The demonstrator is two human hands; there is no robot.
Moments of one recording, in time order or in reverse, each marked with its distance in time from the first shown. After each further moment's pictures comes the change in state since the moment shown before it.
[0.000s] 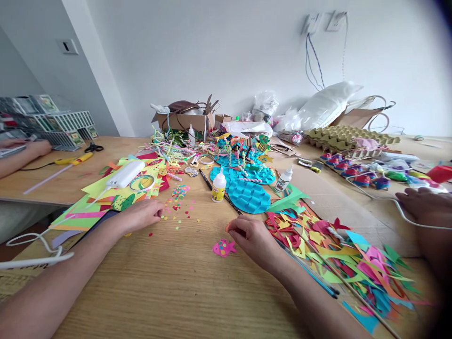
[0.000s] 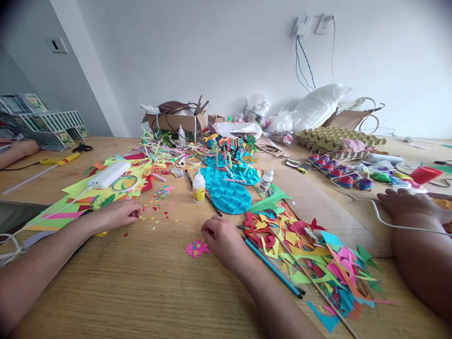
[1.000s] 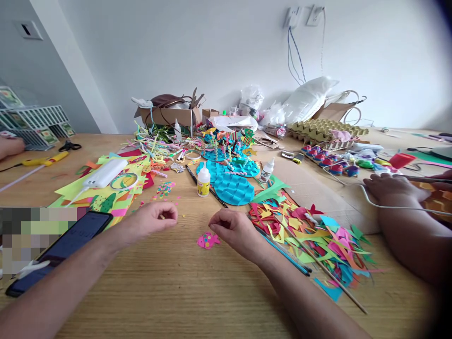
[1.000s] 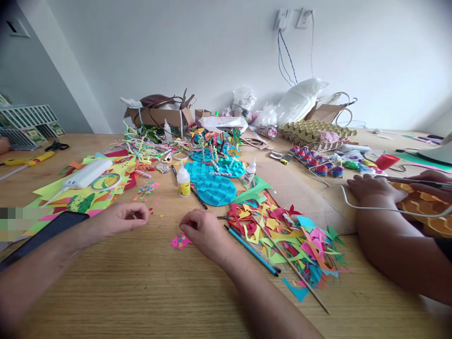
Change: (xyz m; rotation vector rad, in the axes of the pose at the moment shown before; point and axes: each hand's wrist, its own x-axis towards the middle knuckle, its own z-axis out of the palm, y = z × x) left_hand -0.007 0.087 -0.011 -0.636 0.042 0.119; right_hand -0.006 -0.011 -0.009 0.232 0.004 0.052
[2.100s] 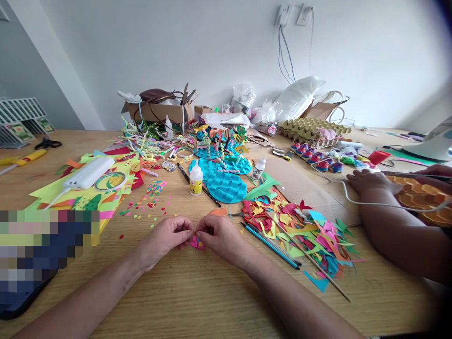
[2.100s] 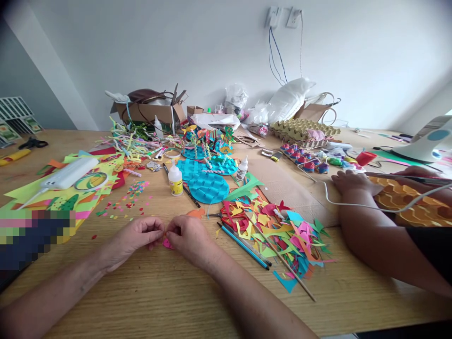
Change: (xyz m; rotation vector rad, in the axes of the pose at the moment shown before) left_hand 0.007 0.018 0.067 -0.609 -0.017 -0.131; right_hand 0.000 -0.001 0.021 0.041 -0.087 0.130
